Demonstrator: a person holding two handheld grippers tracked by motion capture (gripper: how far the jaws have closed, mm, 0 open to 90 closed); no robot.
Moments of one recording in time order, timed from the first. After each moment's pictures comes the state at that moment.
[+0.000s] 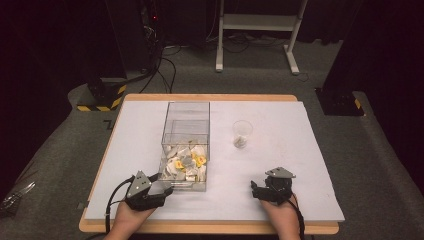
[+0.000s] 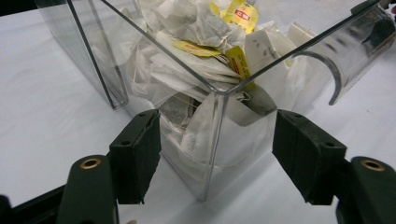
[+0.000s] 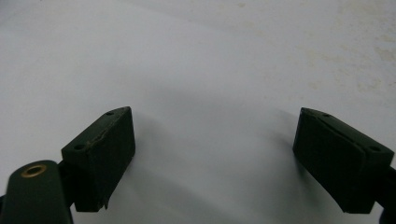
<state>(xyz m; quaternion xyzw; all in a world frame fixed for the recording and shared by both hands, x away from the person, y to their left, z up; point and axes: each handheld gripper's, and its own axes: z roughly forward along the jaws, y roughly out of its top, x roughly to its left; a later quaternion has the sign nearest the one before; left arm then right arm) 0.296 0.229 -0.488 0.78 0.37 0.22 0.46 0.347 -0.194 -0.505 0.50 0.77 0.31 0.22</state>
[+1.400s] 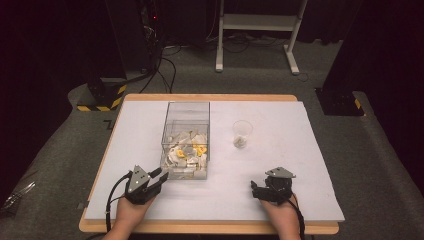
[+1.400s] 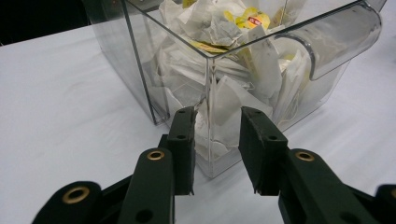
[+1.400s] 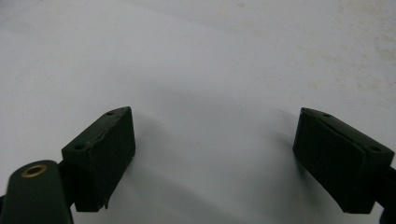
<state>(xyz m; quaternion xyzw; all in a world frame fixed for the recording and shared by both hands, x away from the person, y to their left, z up) 0.307 0.229 -0.484 0.75 0.40 0.27 0.45 0.347 -0.194 -0.505 0.50 0.77 0.31 0.22</state>
